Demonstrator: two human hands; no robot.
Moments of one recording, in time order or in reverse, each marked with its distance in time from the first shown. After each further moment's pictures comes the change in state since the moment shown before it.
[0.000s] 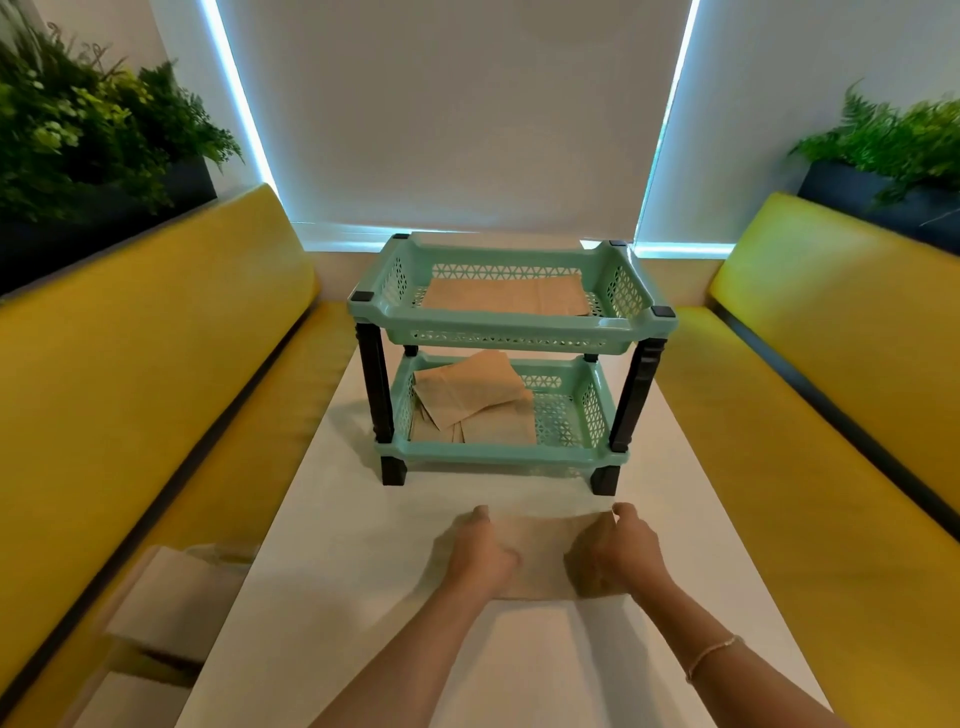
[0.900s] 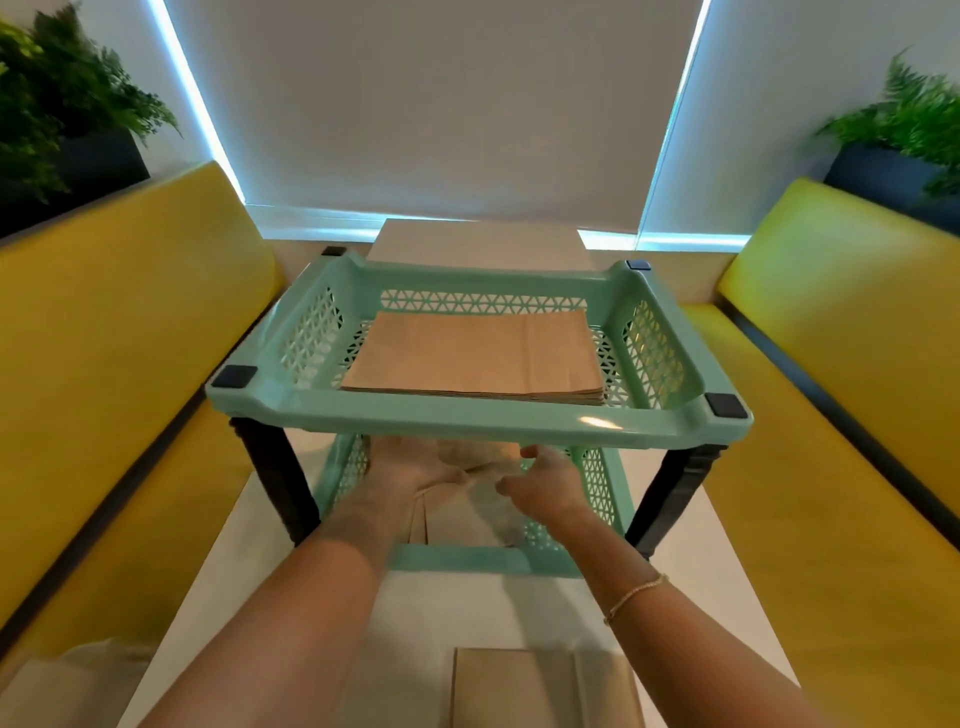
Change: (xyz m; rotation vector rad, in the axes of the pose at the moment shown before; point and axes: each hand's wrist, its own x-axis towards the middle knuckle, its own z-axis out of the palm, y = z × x) left_hand 0.215 0.040 -0.080 0.389 0.066 0.139; right_hand 0.126 -0.137 -0.017 0.164 -0.024 -0.221
